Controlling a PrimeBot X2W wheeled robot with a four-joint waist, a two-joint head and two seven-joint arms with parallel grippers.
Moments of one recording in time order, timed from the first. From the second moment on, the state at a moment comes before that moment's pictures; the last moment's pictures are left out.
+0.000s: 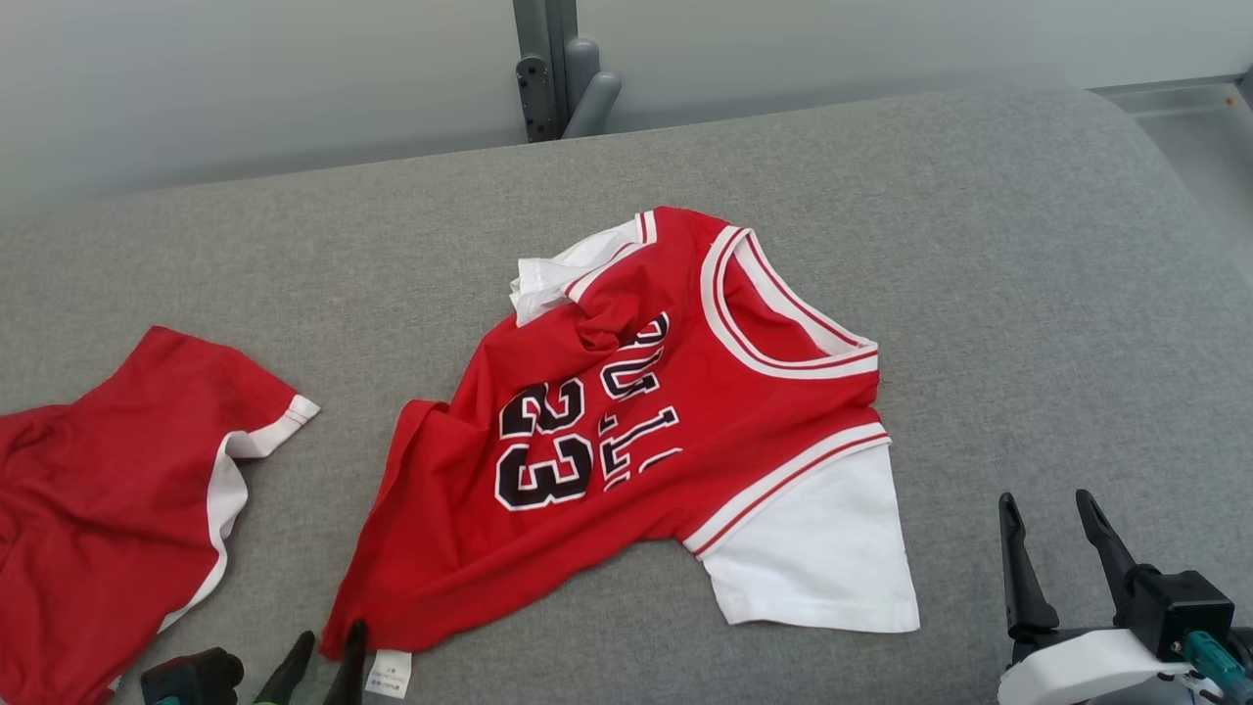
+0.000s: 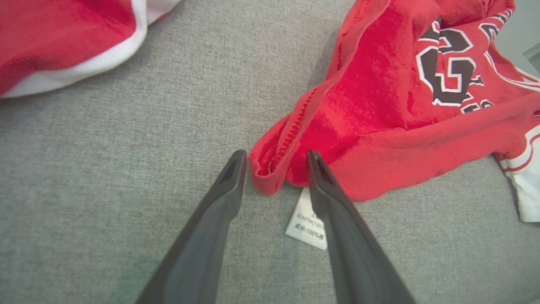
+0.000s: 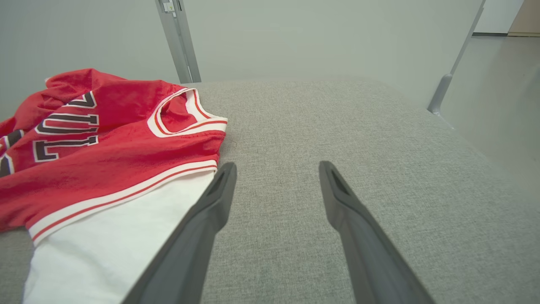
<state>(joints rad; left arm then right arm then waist) 0.08 0.37 -0.35 0.25 -0.81 0.03 -0.06 0.09 -0.05 -0.11 0.16 0.08 0.13 -0.26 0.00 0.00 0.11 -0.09</state>
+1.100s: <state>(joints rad) 0.24 0.11 0.02 0.11 -0.29 -0.10 -0.26 0.16 -0.07 -0.22 0.15 -0.01 0.13 -0.26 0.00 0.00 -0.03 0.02</state>
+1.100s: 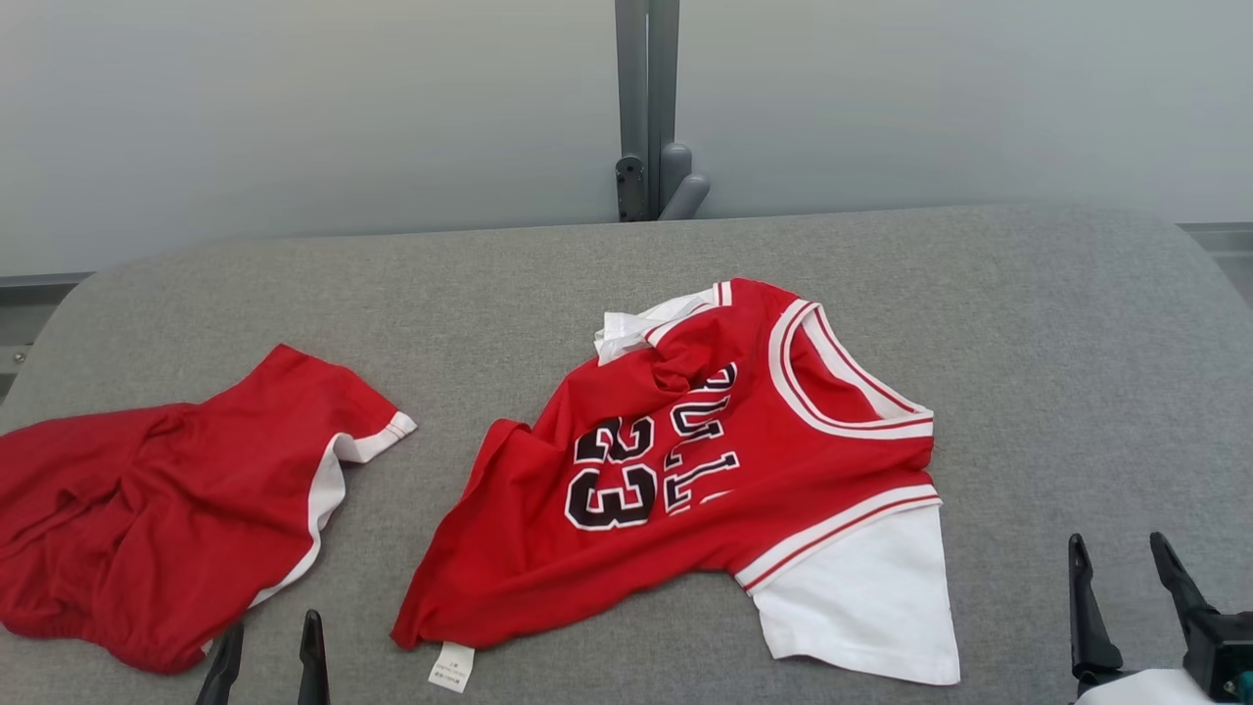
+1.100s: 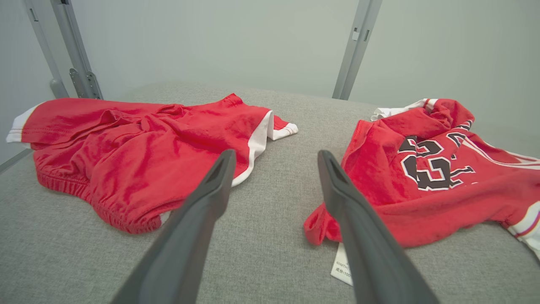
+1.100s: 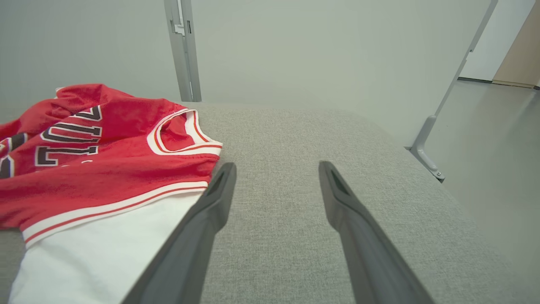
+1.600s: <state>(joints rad) 0.22 0.09 -0.02 0.15 -0.27 -0.13 -0.26 0.14 -0.09 -0.08 0.11 0.05 0.13 -0.26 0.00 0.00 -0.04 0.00</state>
